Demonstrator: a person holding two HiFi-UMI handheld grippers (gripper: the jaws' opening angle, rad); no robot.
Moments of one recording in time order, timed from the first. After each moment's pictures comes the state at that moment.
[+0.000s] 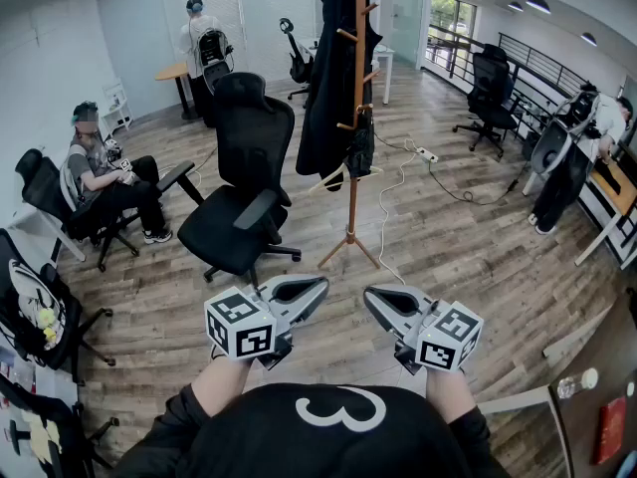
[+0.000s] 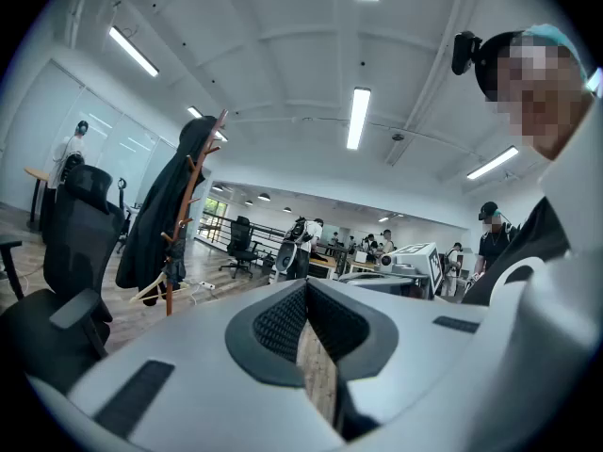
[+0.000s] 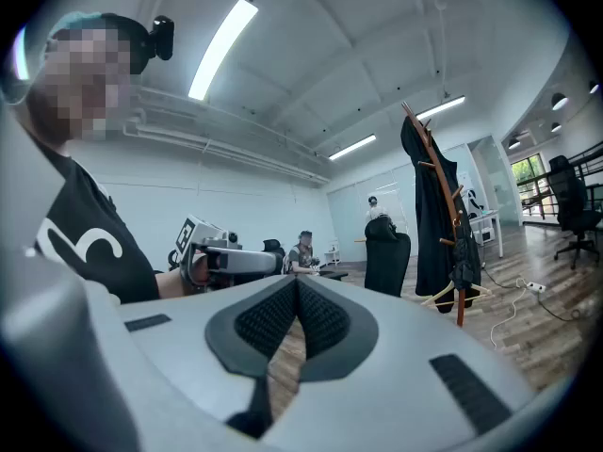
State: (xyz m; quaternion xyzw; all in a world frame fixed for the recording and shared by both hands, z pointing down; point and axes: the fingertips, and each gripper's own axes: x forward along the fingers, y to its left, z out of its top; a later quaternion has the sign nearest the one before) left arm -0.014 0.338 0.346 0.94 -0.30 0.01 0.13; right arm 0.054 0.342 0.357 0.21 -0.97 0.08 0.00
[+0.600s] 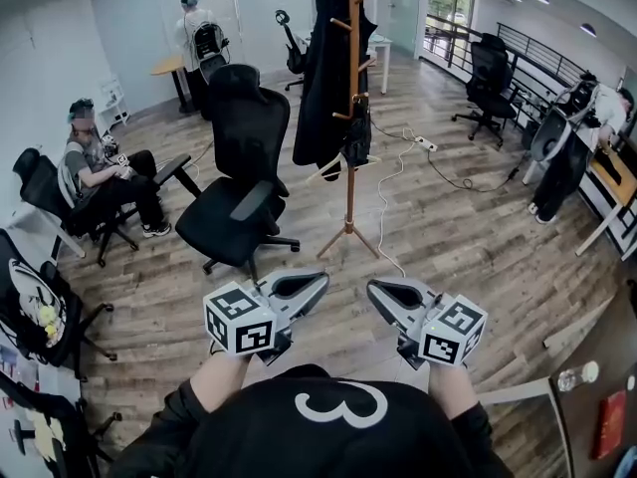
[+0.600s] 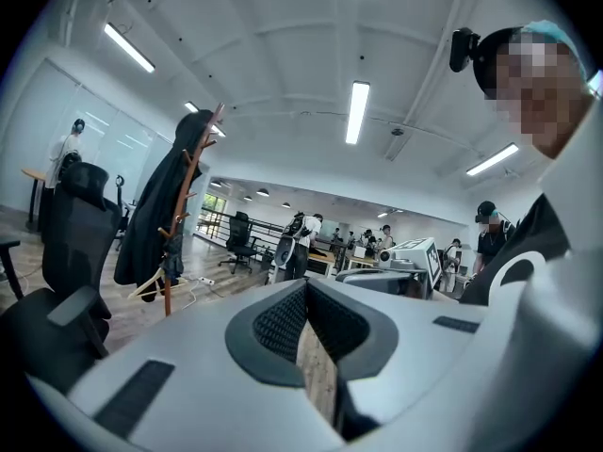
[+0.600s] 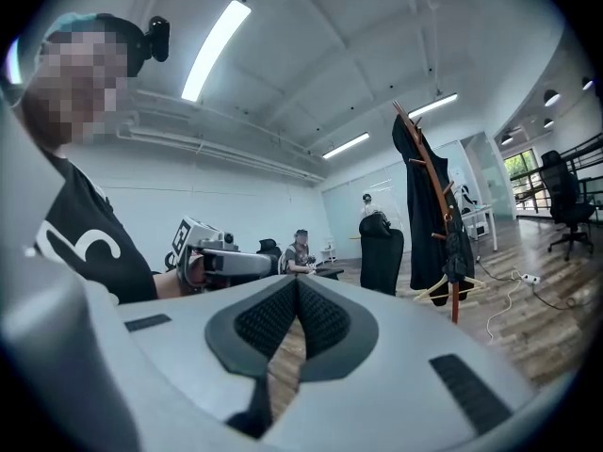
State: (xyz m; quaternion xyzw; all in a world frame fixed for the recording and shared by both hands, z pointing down) left arm 0.001 0.348 0.355 0.94 -0.30 0.02 0.13; right arm 0.073 0.348 0.364 0.23 -0.97 0.10 0.00
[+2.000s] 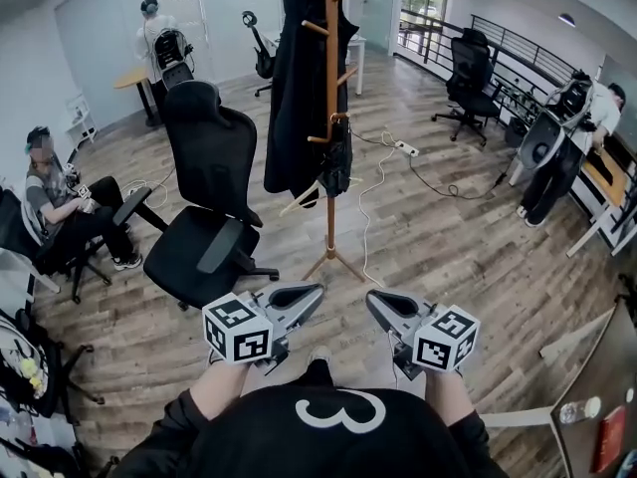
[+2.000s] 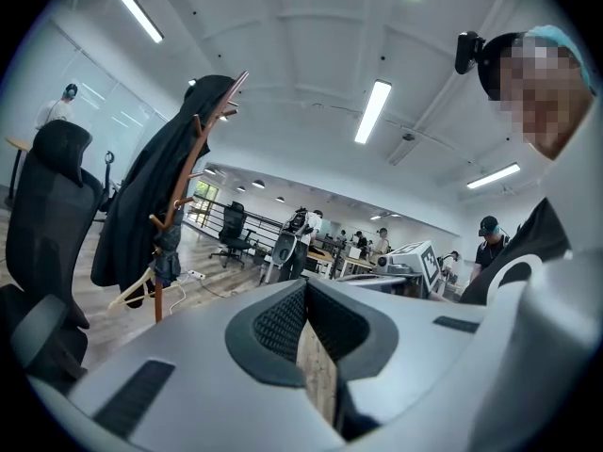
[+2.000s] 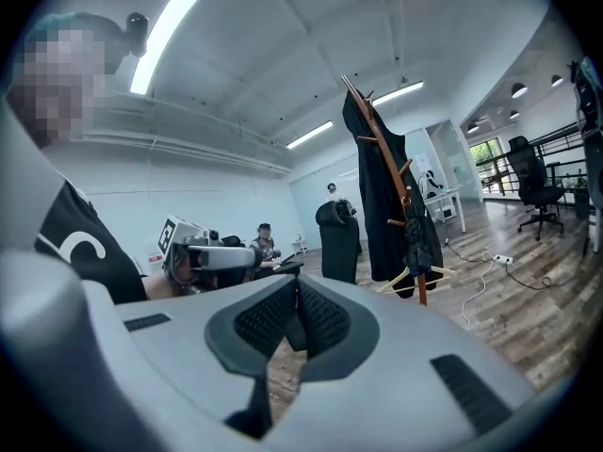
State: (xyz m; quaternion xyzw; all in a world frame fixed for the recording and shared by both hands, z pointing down) left arm 0.001 0.148 0.394 0.95 -0.26 0.02 0.17; right arm 0.084 0.148 0.416 0.30 -0.94 0.16 0.03
